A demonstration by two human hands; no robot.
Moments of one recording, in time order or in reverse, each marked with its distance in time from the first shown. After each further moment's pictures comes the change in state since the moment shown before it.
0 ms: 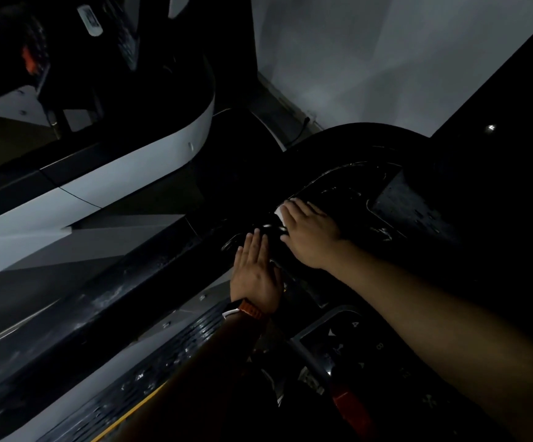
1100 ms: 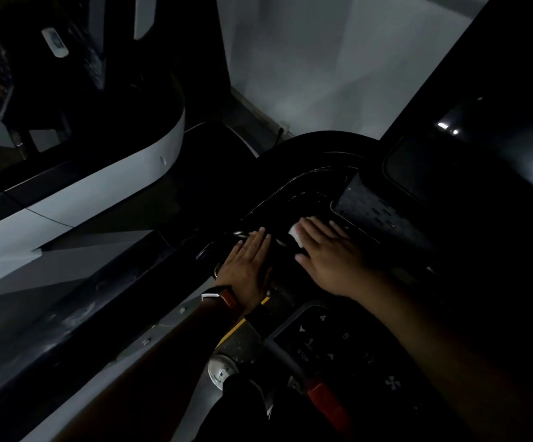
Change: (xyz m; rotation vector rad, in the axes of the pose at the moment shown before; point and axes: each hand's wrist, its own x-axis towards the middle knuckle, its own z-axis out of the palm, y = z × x) left_hand 0.025 0.007 -0.007 0.123 -0.196 0.370; right_hand -0.107 0.043 -0.010 0.147 0.022 0.101
